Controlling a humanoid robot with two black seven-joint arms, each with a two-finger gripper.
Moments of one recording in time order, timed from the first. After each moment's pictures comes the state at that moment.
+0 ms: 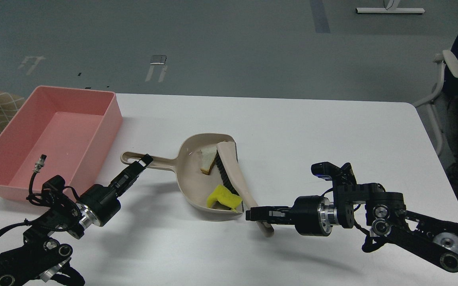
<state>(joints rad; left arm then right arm) -0.13 0.67 -0.65 -1.37 1.12 0.25 -0.43 0.61 -0.42 0.41 1.47 -1.26 0.49 -0.04</state>
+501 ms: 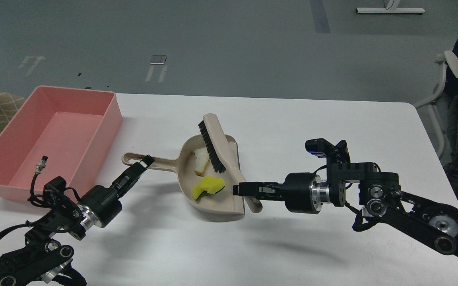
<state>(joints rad) -0.12 0.66 -0.65 -1.37 1.12 0.25 -0.43 0.68 -0.40 0.50 1.48 -1.25 0.49 -0.04</state>
